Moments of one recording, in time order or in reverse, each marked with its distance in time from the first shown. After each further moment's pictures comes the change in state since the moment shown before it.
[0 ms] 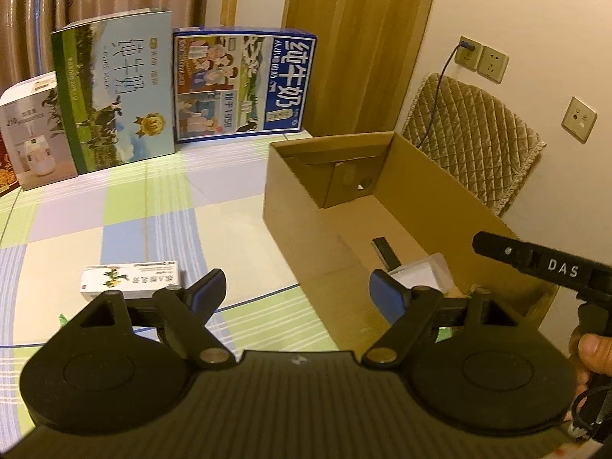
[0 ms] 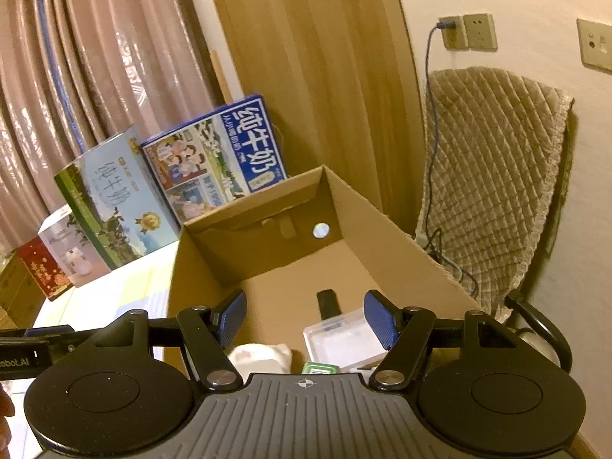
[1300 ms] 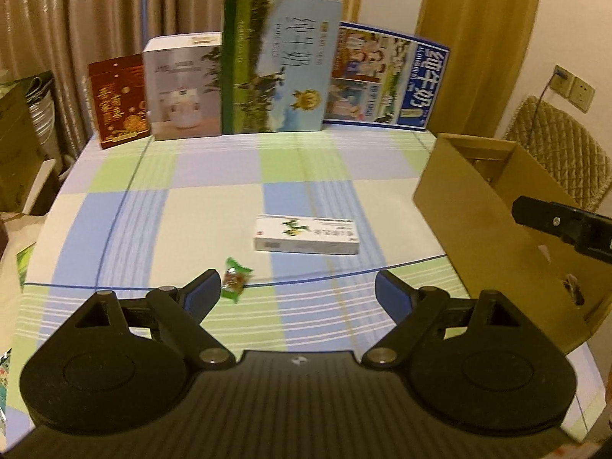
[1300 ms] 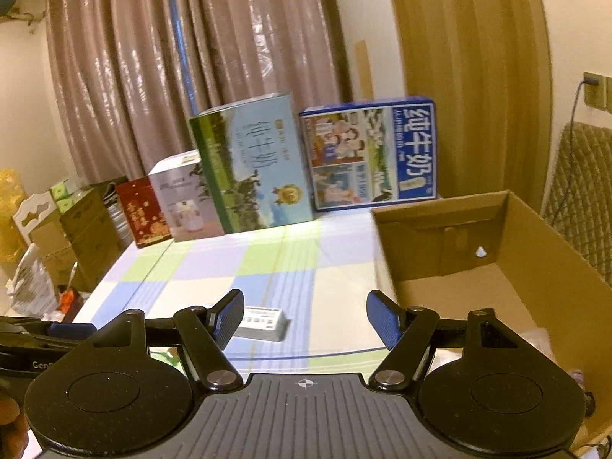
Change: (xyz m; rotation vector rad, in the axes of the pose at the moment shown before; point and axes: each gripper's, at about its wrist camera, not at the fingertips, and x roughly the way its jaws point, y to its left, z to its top) left arm -0.067 0.137 -0.048 -0.148 0.005 0.220; right arm 0.017 0.160 -0.031 -0.254 0.023 0.238
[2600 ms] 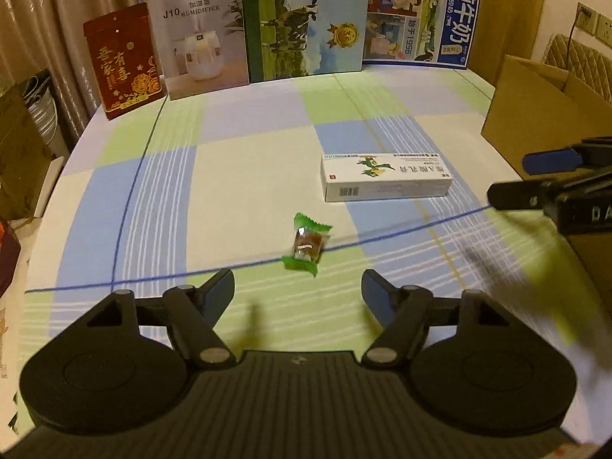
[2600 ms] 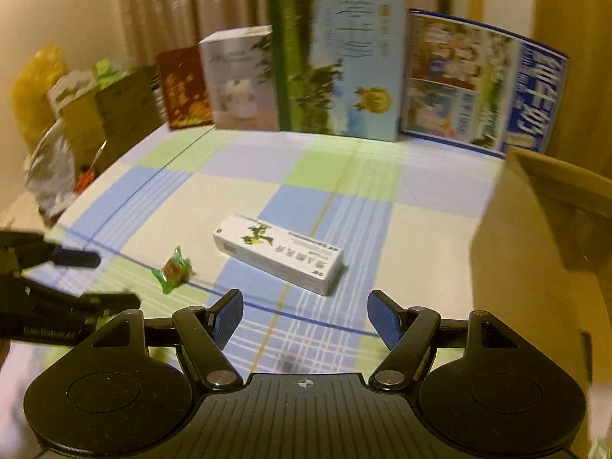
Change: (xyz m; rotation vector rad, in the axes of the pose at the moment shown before) left arm 0.087 0.056 -0.031 0.114 0.089 0.063; right arm 0.139 0.027 -0.036 -0.284 0.267 0.141
